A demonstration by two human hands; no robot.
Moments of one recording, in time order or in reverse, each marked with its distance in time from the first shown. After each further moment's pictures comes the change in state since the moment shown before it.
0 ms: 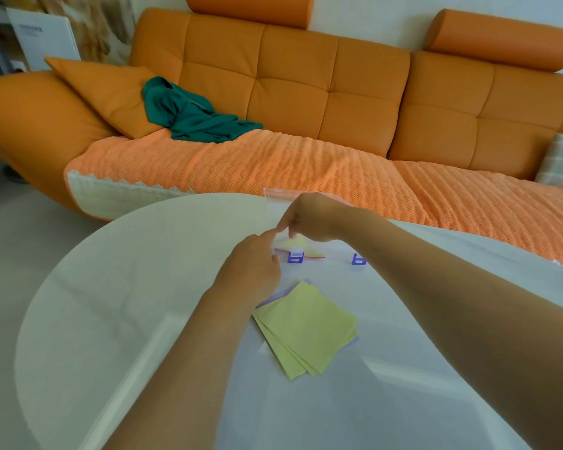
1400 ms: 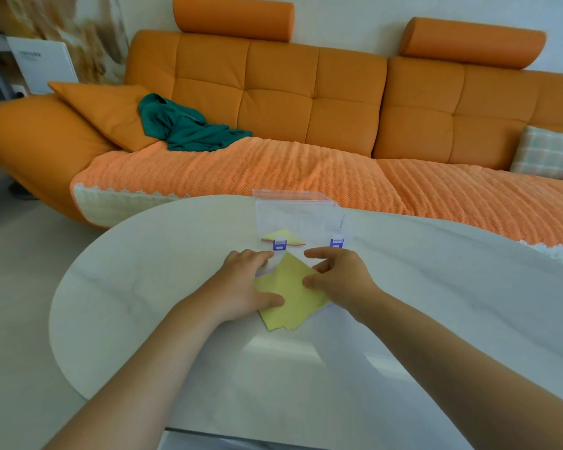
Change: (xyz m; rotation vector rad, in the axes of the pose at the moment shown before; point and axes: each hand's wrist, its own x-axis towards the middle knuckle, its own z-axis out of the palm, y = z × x) left_hand -0.059 -0.007 -0.010 0.083 -0.249 0.159; right_hand -0.146 -0.002 0.080 0.887 0.352 0.370
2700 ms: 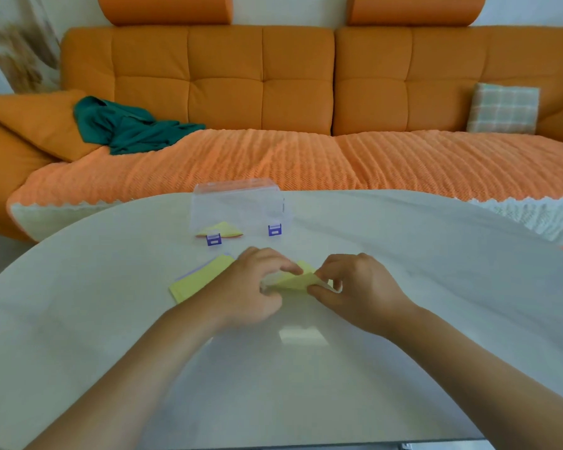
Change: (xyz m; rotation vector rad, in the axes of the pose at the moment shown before) left_hand 0.000 0.112 0.043 -0.090 -0.102 0.339; right_hand -0.054 0.071 -0.105 -0.561 0.103 -0.534
